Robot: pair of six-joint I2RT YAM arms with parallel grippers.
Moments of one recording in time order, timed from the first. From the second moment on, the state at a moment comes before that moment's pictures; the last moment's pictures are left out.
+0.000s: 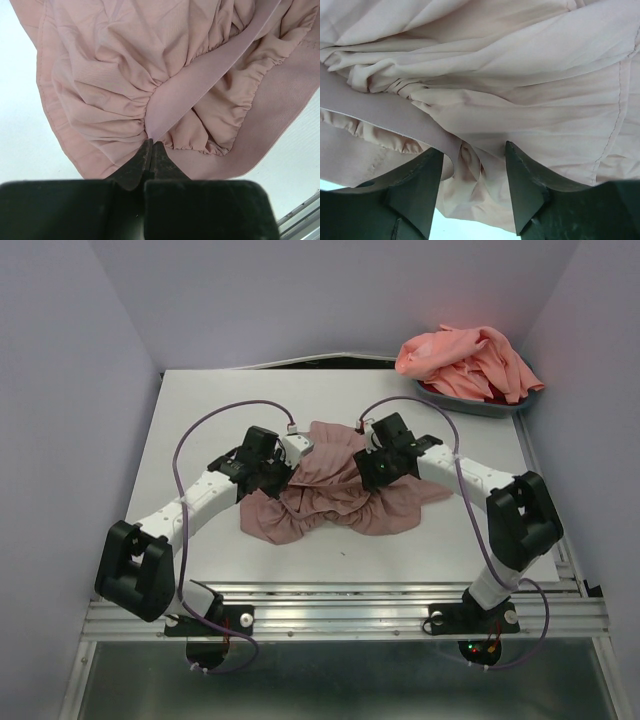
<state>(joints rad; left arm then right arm) -0.48 1.38 0.95 -0.45 0.17 0.25 0.54 1.70 1.20 -0.49 -0.10 0.02</state>
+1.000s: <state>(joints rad) -0.56 1.39 0.89 -0.46 0.01 0.25 0.63 1.64 1.04 -0.50 0.04 0.02</state>
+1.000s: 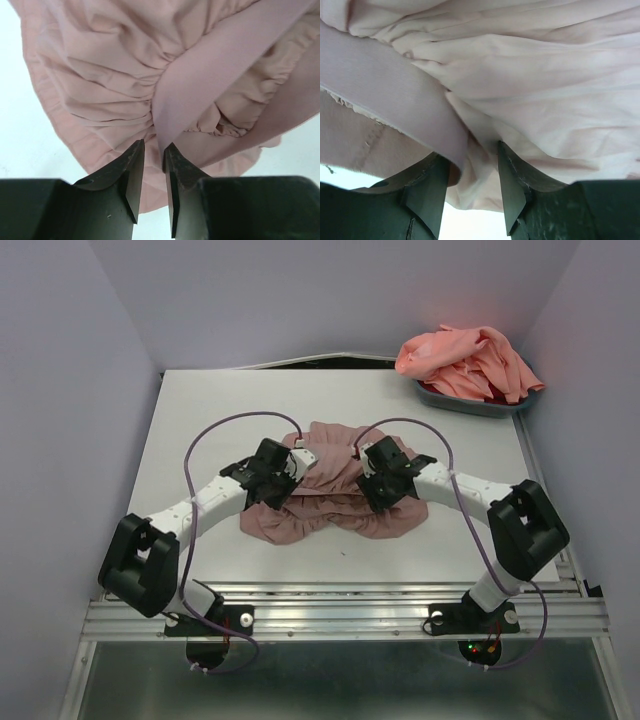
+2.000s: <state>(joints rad) -0.48 1.27 1.33 -0.59 -0.19 0.31 0.60 1.53 1.55 -0.53 0.24 -0.38</state>
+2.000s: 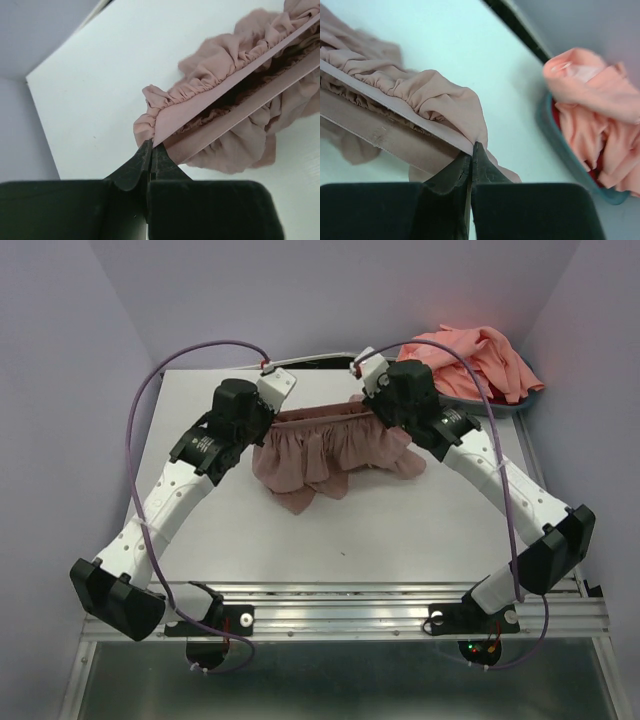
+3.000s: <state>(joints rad) -0.38 1.33 1.49 -0.65 -0.11 0.25 0.54 1.80 1.94 -0.68 0.18 -0.38</state>
